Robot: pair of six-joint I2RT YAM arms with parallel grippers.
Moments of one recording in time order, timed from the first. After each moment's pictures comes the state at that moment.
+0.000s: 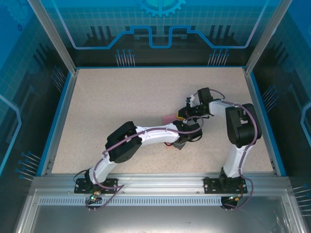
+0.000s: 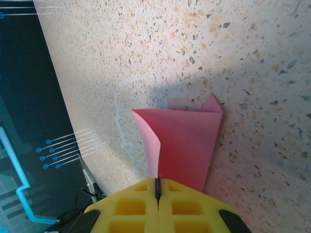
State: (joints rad) left arm -1.08 2.20 1.68 -0.95 -0.41 -0.48; right arm 0.19 1.91 1.09 -0.33 -0.87 0.58
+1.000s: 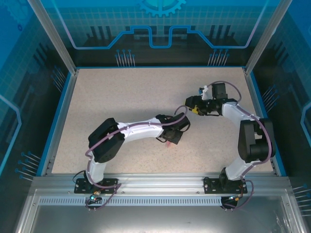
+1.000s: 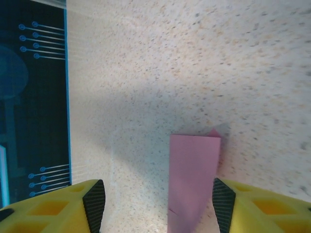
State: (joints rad) left arm -0.96 1.97 1.41 -0.66 -0.10 -0.52; right arm 0.07 1.64 1.01 -0.30 -0.76 0.52
